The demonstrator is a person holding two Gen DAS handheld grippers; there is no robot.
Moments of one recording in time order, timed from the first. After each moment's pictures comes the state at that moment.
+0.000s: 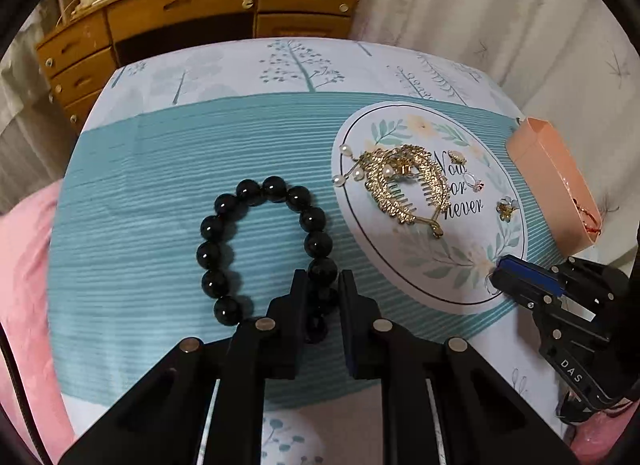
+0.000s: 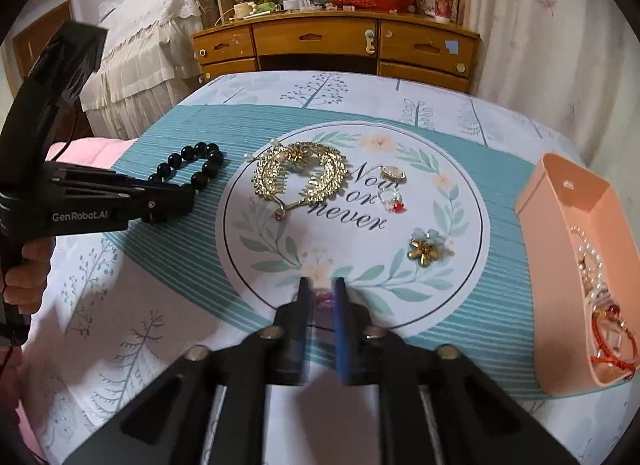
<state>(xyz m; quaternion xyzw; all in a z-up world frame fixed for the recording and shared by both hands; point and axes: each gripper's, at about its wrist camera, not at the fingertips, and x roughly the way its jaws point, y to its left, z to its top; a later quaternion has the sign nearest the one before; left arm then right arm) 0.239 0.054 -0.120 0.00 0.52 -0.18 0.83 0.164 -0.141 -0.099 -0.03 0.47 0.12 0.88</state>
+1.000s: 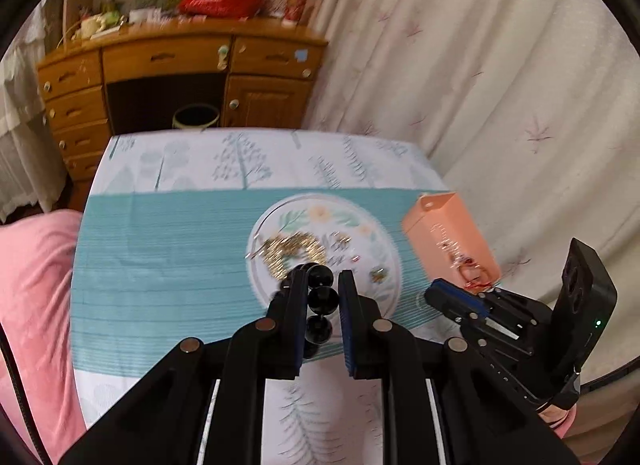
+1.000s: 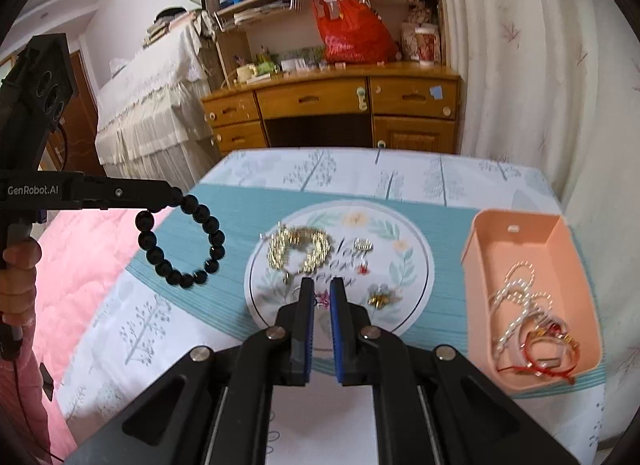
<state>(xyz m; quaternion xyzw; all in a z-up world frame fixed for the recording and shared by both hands) 0.193 0.031 0.019 -0.07 0.44 -0.23 0.86 0.138 -0.177 -0.015 0.02 0.38 0.13 0.91</state>
